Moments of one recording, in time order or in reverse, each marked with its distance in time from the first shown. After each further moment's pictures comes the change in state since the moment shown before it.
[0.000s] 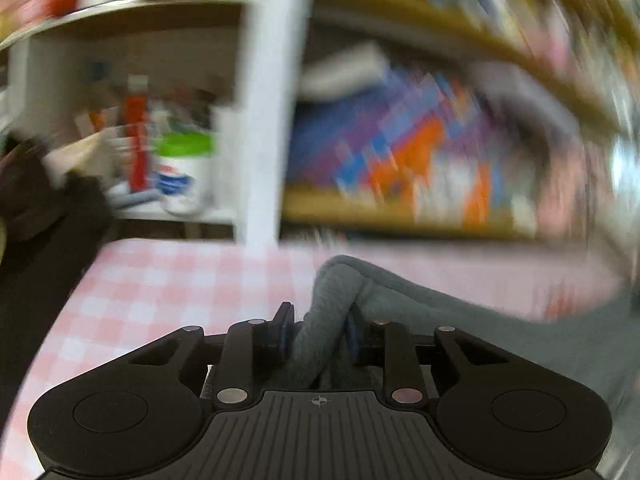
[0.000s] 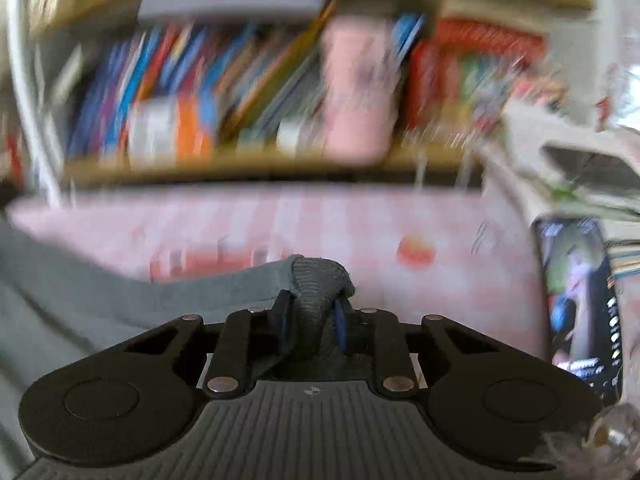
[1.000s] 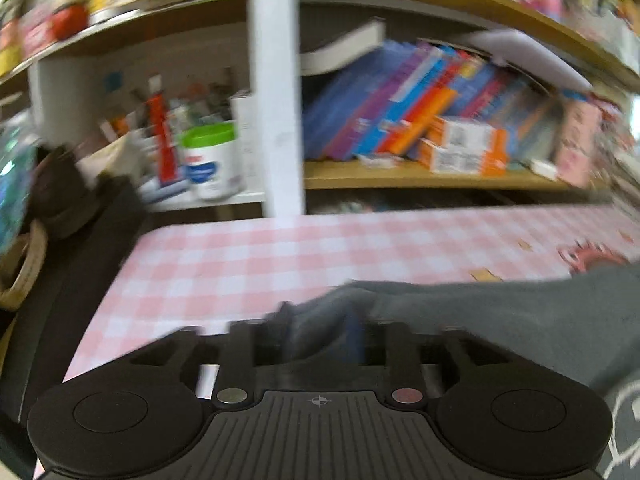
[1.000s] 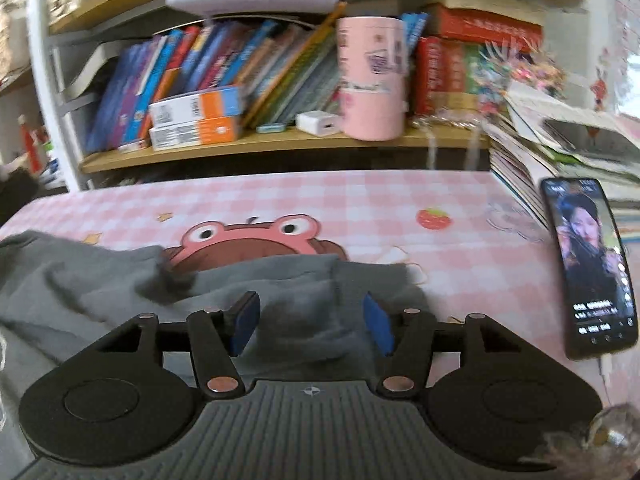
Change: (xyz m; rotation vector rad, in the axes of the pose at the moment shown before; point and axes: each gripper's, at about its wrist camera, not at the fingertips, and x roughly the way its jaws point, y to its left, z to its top) left arm -0.006 -0.027 -0.025 0.243 0.095 0.117; right arm -0.014 0.021 -0.042 -0.021 0.052 0.020
